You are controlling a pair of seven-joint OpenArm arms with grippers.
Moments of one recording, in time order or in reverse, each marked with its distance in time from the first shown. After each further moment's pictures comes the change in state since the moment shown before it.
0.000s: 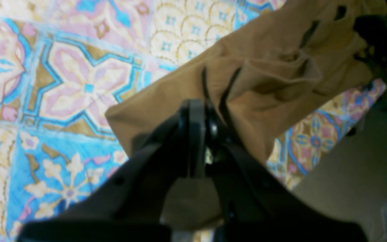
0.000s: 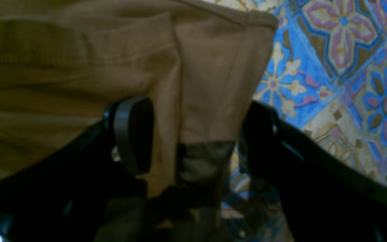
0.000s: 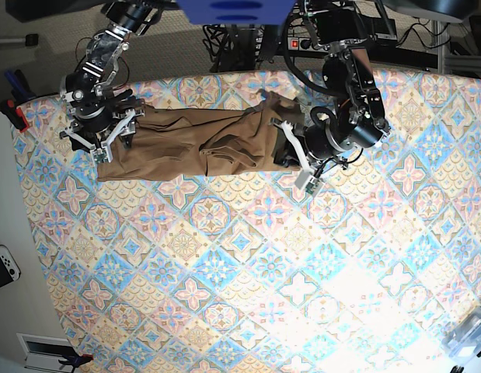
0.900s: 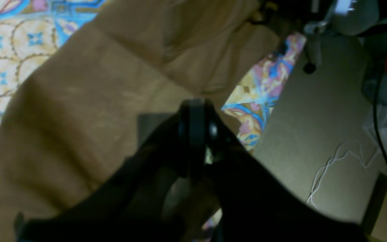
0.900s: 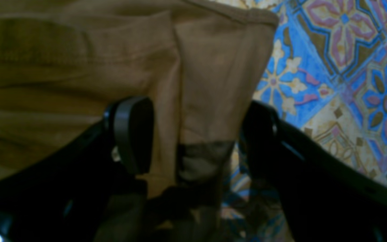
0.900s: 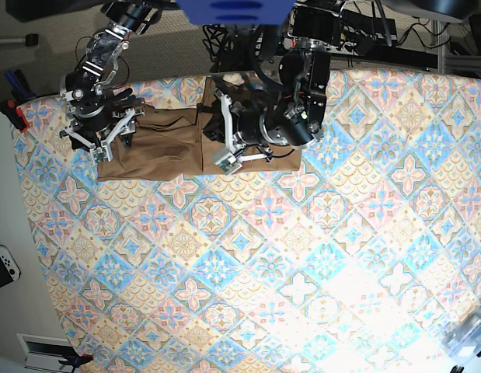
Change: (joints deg) left arm 0.4 1.4 22.2 -6.8 2.9 0.0 -2.1; right arm -0.2 0.0 0.3 0.0 0.1 0.0 0.2
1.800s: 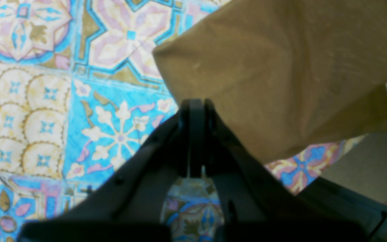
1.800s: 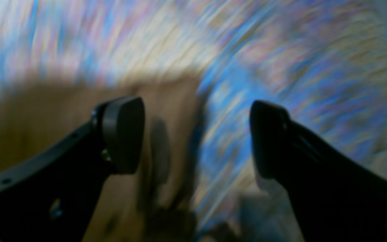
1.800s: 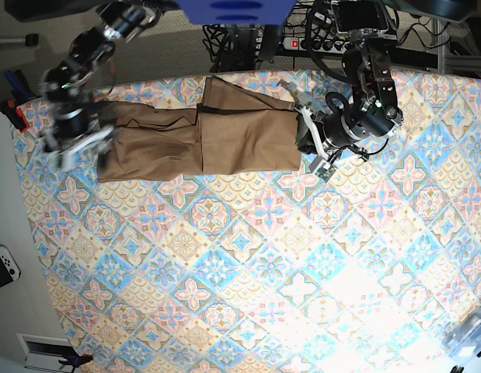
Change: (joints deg) left arm 4.1 -10.4 -19.6 10.0 1.5 0.0 0.4; right arm 5.5 0.1 12.1 2.5 20.6 -0.2 -1.7
